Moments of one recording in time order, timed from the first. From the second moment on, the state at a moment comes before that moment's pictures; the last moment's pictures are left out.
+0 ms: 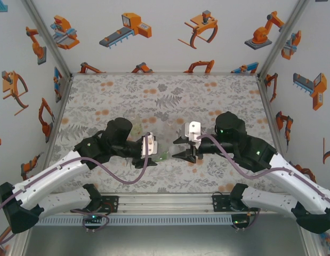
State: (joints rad) left arm -0.93 0.99 0.92 -0.53 0.54 0.56; right arm 0.95 0.90 1.11 -0.54 -0.53 -0.36
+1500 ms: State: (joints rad) left arm -0.93 0.99 0.94 -0.53 0.34 0.55; right arm 0.98 0.92 1.12 -0.52 -0.02 1.00
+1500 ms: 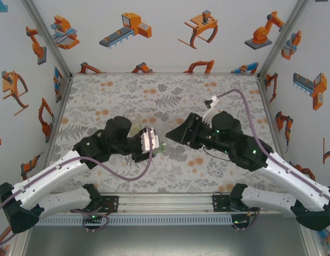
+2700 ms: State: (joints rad) left arm -0.93 0.91 0.94 -0.63 0.50 0.56; right arm 0.98 0.92 1.08 -0.40 -0.54 -0.21
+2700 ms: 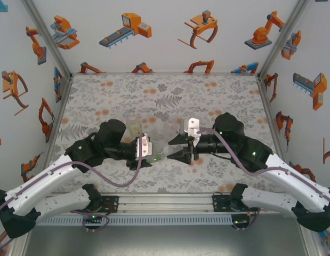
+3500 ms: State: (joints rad) left arm -0.93 0.91 0.93 -0.64 0.42 0.58; right arm 0.98 0.93 1.02 -0.31 -0.38 0.20
